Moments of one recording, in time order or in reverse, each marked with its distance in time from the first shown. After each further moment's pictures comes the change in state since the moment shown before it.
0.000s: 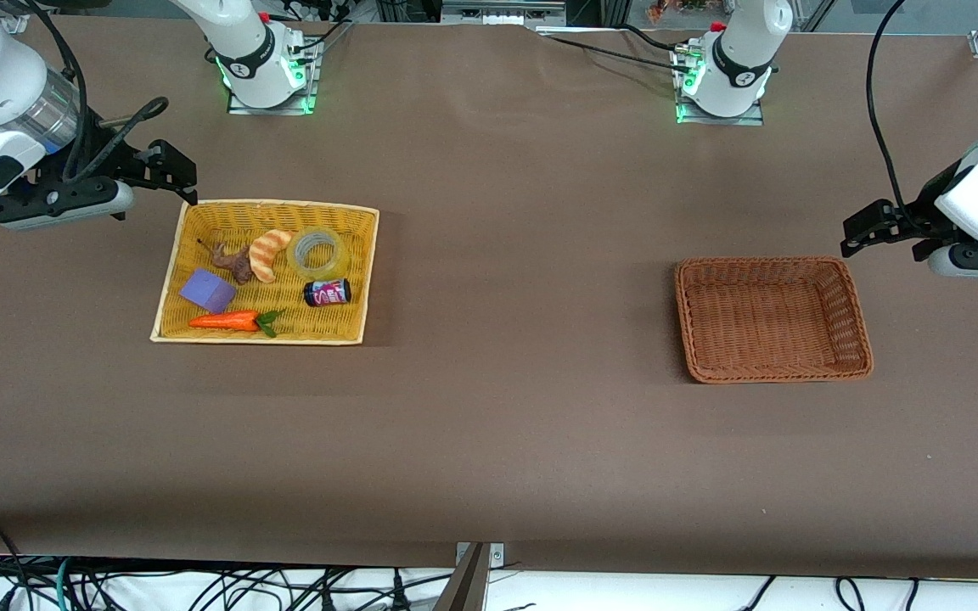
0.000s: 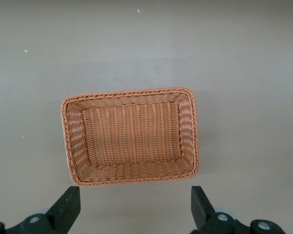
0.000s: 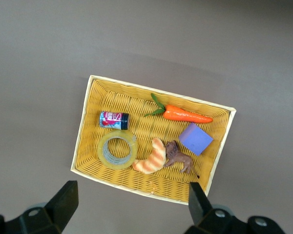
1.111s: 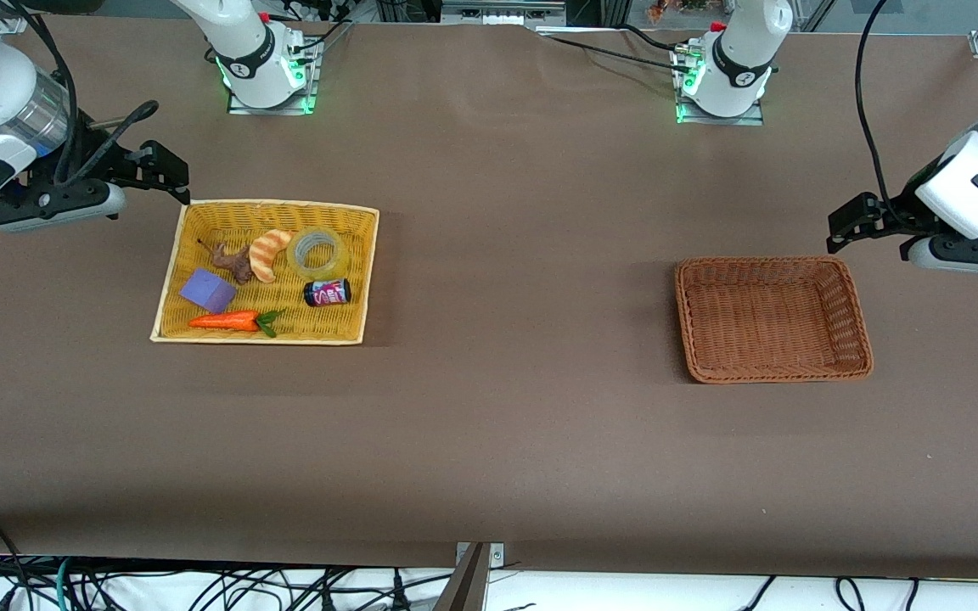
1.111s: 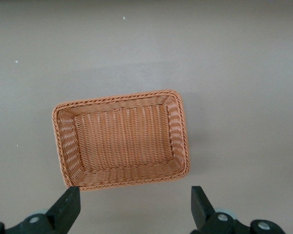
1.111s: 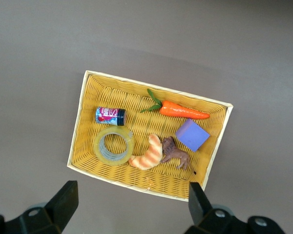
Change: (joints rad) left arm -0.002 -0.008 -0.045 0.018 0.000 -0.007 0.000; right arm -0.006 0.001 -0.013 0.000 0.000 -0.018 -0.020
